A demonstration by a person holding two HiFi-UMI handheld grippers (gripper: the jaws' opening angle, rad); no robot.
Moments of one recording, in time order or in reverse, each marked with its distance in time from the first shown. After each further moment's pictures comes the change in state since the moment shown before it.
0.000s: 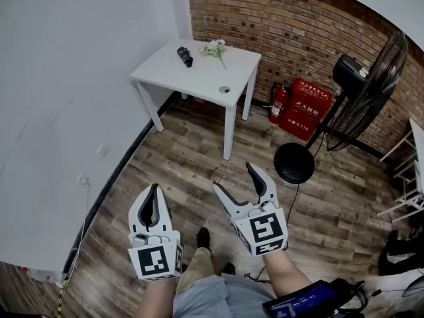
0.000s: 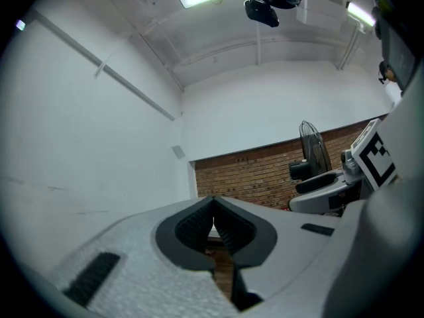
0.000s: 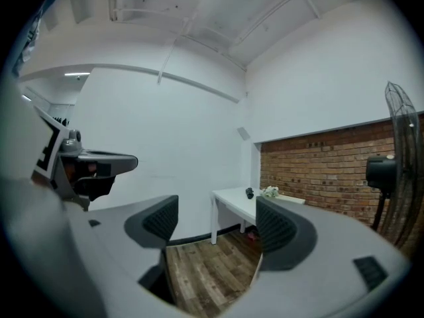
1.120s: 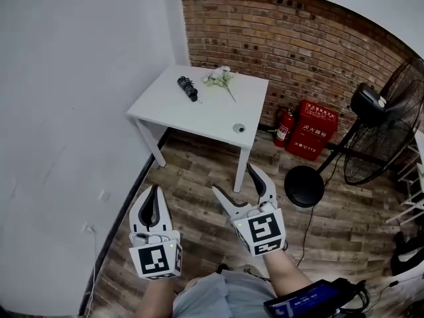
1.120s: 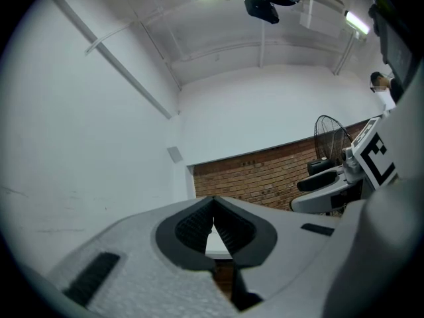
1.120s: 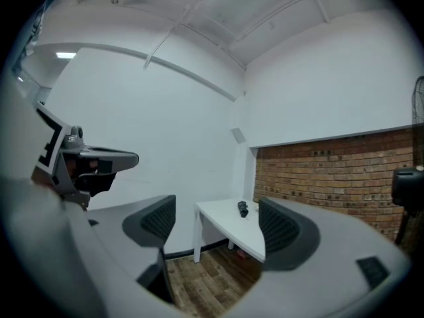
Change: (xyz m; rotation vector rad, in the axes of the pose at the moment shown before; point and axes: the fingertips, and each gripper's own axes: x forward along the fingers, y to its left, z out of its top) left arm 0.216 0.132 -0.011 0.010 -0.071 -0.082; right arm 0.231 -0.038 0.048 -0.050 -0.037 -0.103
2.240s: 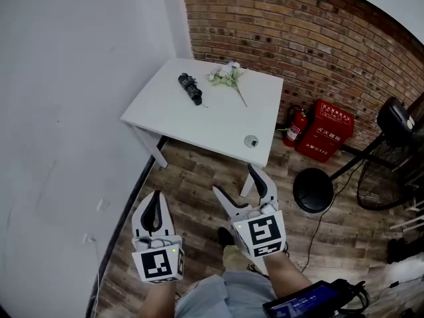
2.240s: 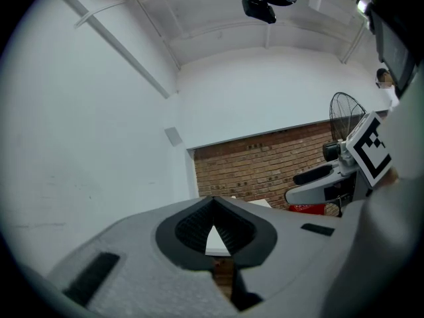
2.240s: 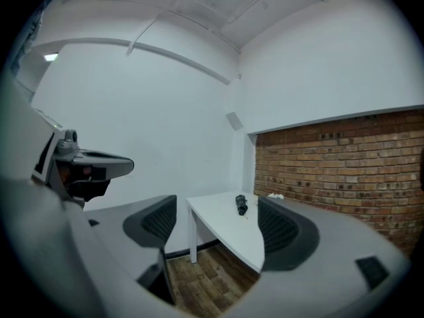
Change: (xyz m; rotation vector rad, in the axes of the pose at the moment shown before) left arm 0.142 0.032 -0.071 0.006 0.108 -0.004; right arm 0.151 -0.054 -0.037 0.049 0.063 0.017
